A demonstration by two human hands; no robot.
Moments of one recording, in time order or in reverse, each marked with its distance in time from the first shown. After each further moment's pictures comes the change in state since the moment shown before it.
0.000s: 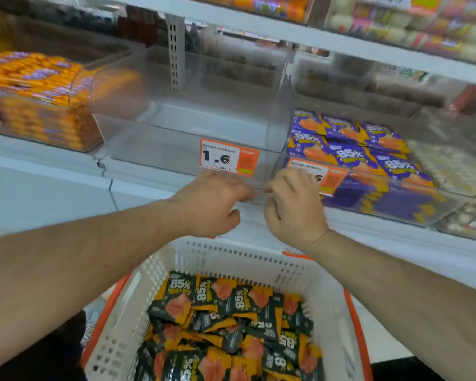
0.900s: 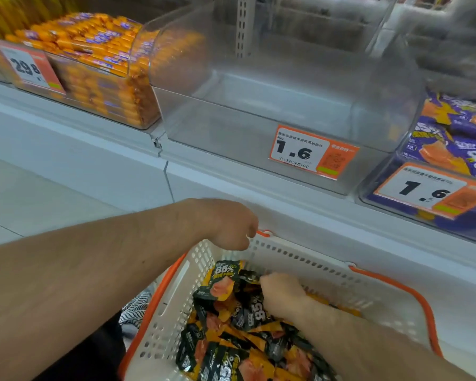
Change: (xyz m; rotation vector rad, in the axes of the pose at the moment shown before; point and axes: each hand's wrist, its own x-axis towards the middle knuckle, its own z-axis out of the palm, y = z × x) left_hand -0.024 -0.062 0.033 -0.105 -0.810 -0.301; right_hand -0.113 -0.076 0.156 -0.025 -1.416 0.182
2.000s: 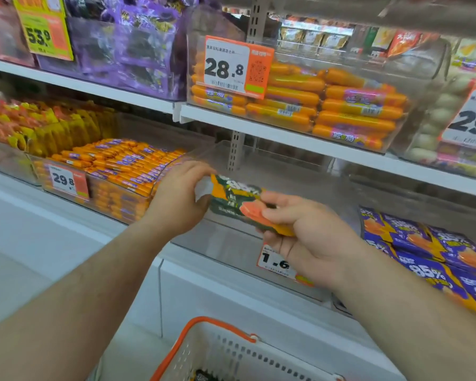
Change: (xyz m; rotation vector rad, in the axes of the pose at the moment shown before) left_hand -0.054 -0.099 -0.102 -0.289 1.433 -0.015; right_hand -0.133 -0.020 -0.314 1.799 0.410 -0.245
